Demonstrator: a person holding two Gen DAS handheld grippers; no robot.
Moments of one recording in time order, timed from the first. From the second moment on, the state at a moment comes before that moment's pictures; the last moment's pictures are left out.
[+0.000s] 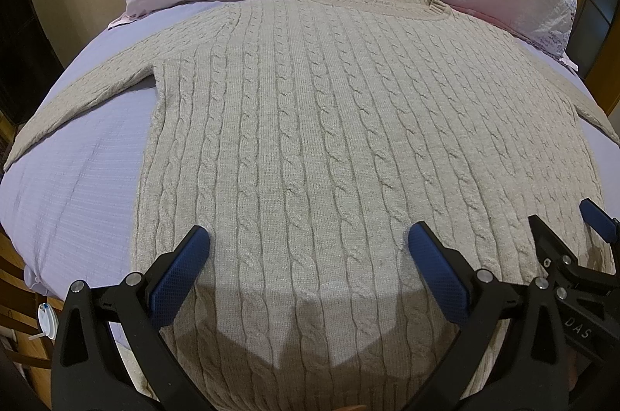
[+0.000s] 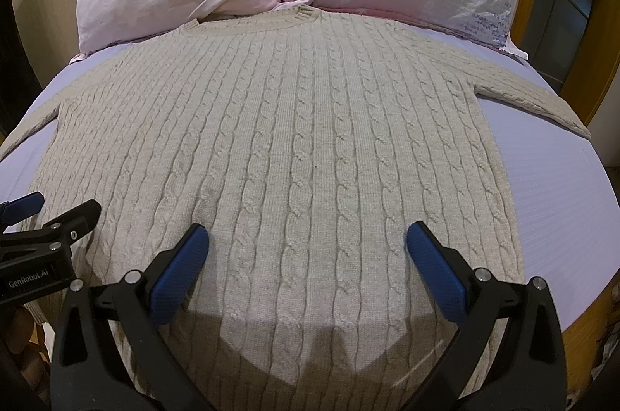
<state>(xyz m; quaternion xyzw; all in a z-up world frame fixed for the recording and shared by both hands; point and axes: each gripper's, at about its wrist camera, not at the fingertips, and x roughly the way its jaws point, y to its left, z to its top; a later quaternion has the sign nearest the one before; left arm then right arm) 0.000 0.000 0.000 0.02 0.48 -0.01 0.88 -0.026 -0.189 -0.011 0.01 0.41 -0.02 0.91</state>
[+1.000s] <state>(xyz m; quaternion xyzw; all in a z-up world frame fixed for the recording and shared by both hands) 0.002 0.004 0.002 0.01 0.48 -0.03 0.88 -0.018 -0.225 0.004 0.04 0.38 -0.01 0.92</state>
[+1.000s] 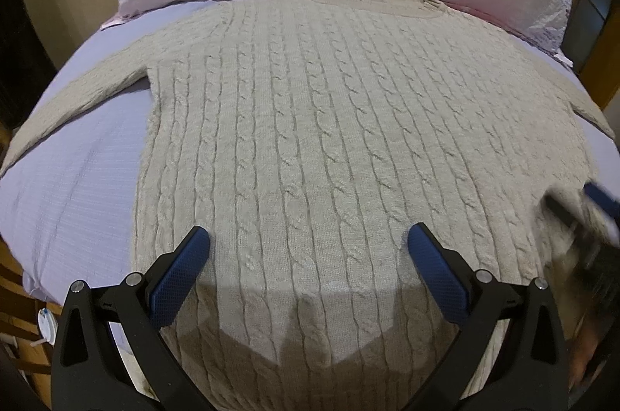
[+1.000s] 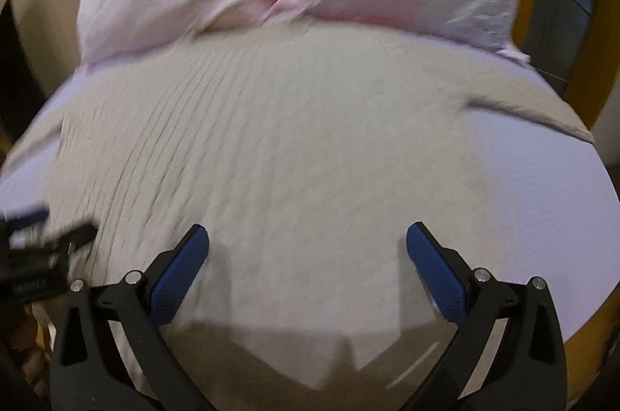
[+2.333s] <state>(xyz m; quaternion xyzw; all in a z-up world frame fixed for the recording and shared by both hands) 0.002 0.296 0.038 -0.38 0.24 0.08 0.89 0.092 -0.249 0.136 0.15 0.24 0.20 0.94</state>
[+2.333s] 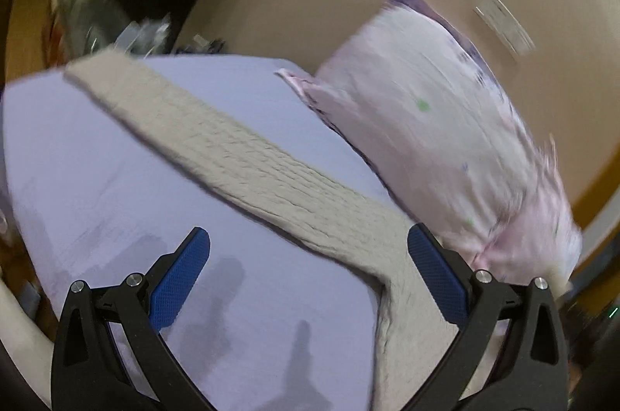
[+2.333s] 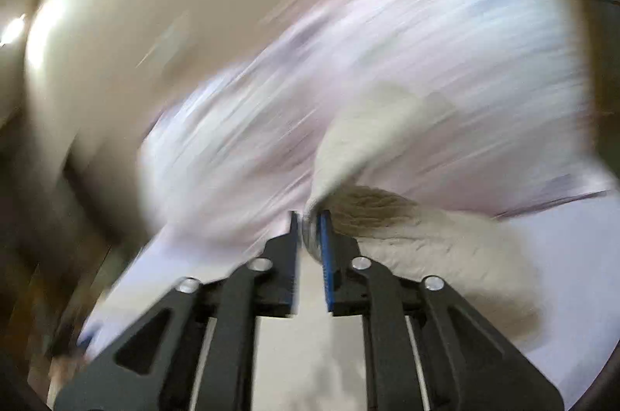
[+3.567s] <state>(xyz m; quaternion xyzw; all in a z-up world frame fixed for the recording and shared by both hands) 0.150 -0.004 0.119 -0.20 0.37 -0.34 0.84 0.020 -0.354 0.085 0.21 0.27 0.08 0.94</state>
